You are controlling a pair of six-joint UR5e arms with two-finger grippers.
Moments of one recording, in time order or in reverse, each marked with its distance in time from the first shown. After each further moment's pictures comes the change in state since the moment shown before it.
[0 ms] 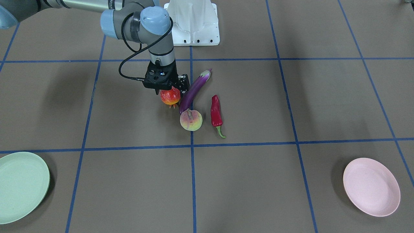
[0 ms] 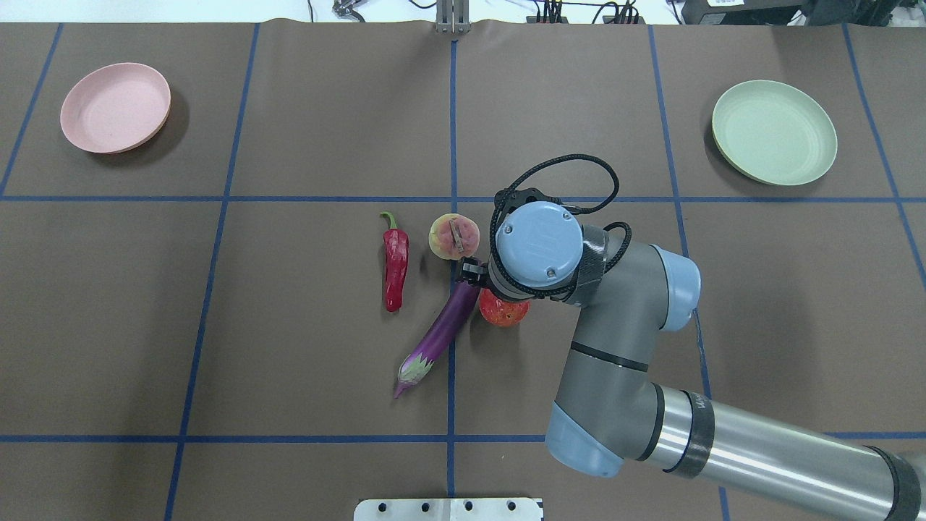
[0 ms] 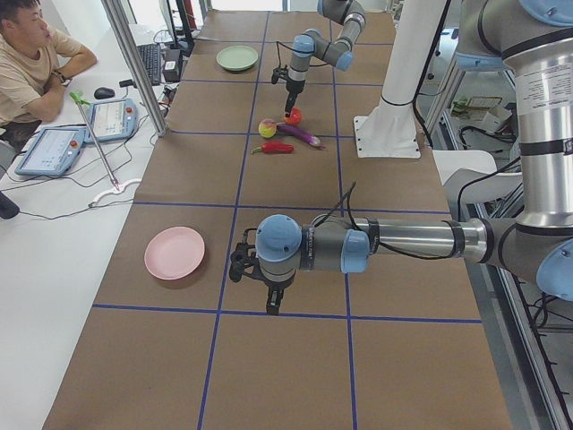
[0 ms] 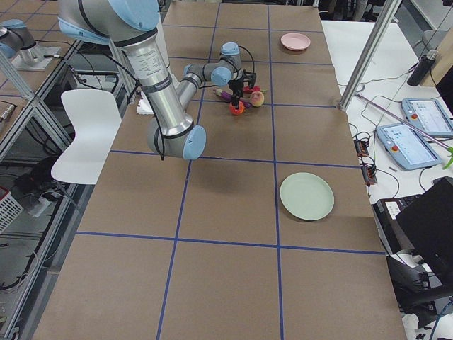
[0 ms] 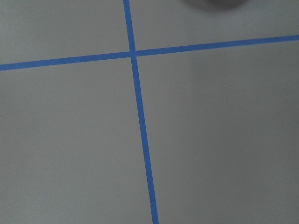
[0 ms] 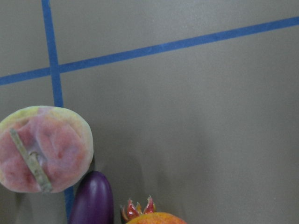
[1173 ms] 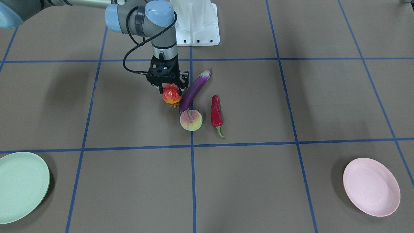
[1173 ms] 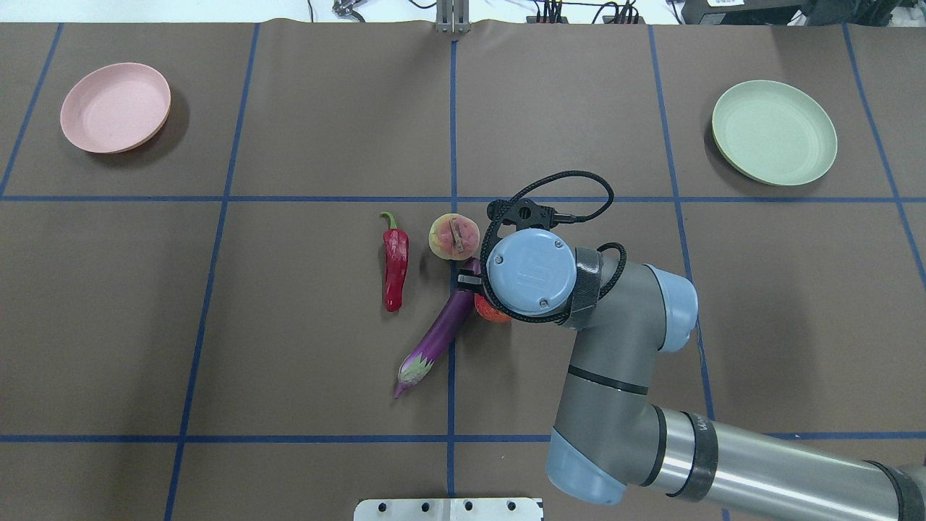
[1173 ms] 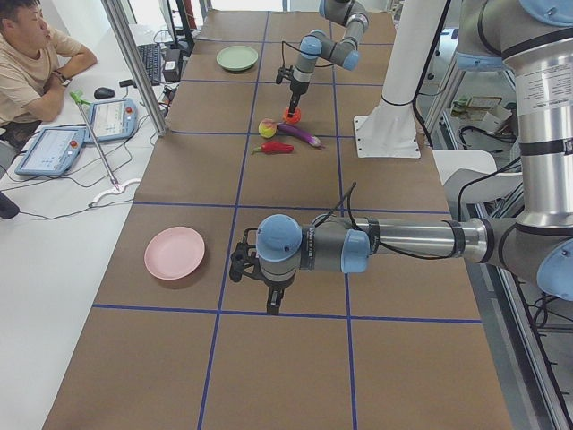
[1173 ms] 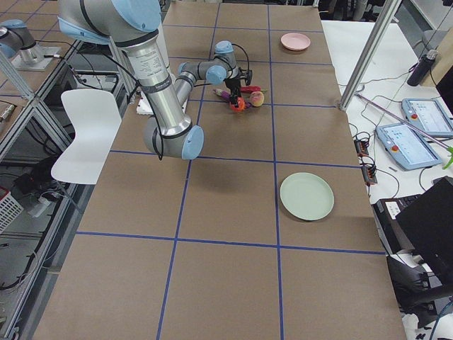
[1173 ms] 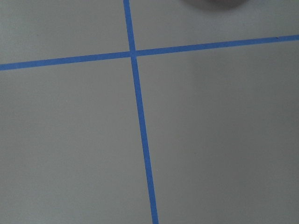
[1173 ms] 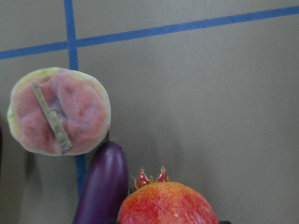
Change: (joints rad) left arm 0.000 0.001 -0.001 -0.002 0.000 -0.002; right arm -0.010 -0.007 0.051 -0.025 -0.081 -0.023
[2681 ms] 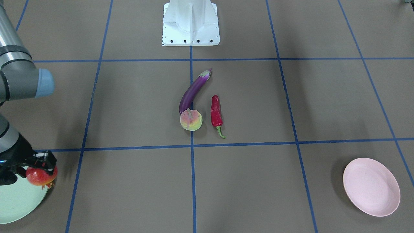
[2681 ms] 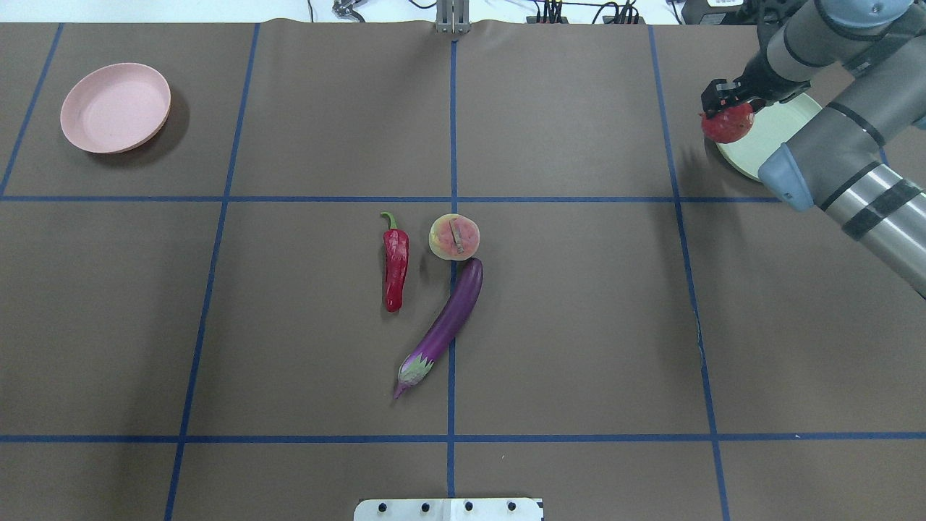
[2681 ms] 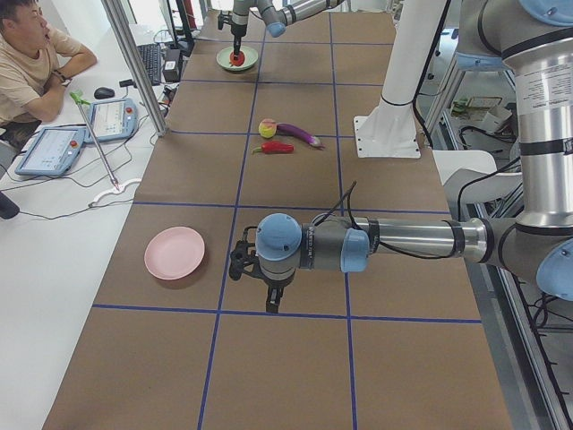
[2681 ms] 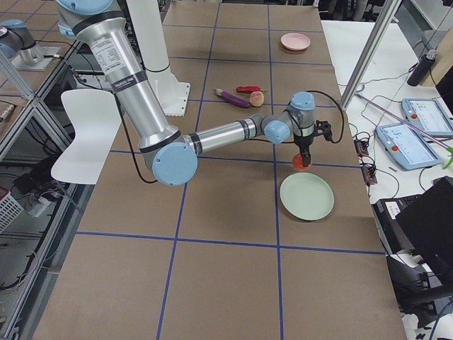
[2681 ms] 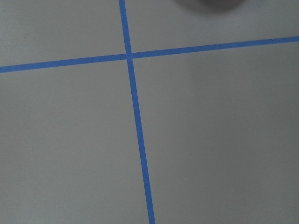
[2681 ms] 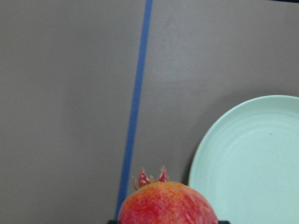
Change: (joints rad) left arm 0.000 -0.001 -0.002 -0.002 -0.009 0.000; right arm 0.686 -0.162 -0.463 0.397 0.431 -0.851
